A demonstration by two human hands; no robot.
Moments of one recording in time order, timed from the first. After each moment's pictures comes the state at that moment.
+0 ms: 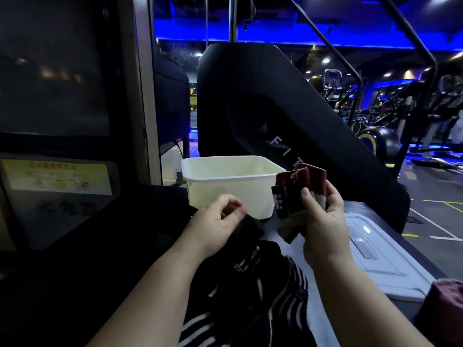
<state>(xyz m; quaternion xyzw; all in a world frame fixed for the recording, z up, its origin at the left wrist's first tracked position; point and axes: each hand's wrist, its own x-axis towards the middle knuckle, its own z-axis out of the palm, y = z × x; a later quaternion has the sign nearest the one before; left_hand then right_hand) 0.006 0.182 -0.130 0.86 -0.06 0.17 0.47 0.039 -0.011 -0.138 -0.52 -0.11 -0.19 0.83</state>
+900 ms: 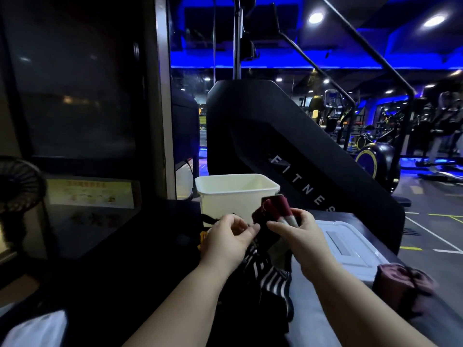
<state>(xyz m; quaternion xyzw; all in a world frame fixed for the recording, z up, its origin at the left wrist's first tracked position) -0.079 0.137 -0.114 0.83 0.05 0.23 0.51 -0.052 -0.018 -0.107 -0.72 -0.07 -0.10 0.68</state>
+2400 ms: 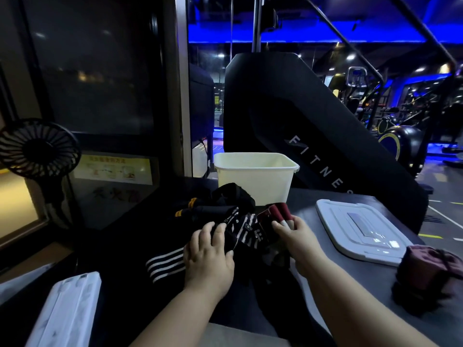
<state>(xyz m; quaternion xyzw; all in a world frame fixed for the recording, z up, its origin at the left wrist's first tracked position) -0.124 0.191 -0.199 0.96 0.13 0.20 0.13 -0.033 0.023 -0.177 -0.77 -0.01 -0.02 0.63</state>
